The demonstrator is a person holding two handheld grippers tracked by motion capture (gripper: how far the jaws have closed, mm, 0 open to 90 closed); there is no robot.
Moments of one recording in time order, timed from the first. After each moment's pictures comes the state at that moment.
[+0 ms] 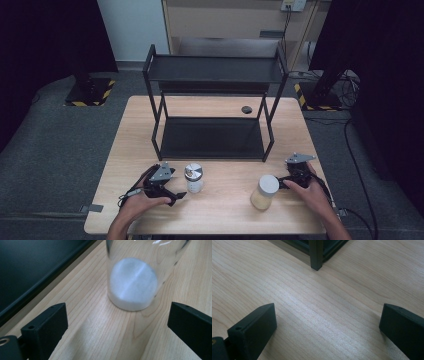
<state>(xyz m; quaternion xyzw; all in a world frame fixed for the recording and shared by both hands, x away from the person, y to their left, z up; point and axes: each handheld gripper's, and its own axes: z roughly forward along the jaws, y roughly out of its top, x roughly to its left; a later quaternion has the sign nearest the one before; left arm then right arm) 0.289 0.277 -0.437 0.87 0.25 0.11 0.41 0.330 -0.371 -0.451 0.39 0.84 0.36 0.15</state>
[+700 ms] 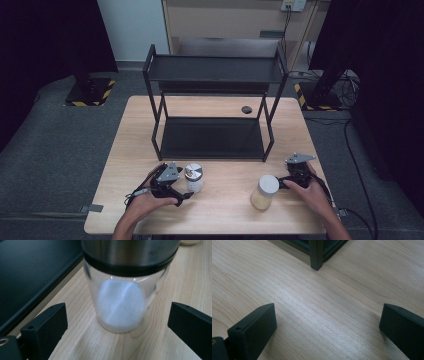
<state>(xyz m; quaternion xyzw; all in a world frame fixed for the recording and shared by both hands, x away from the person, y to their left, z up) 0.291 0.258 -0.434 0.87 0.23 0.11 0.43 0.330 -0.371 -0.451 0.39 0.84 0.36 0.15</state>
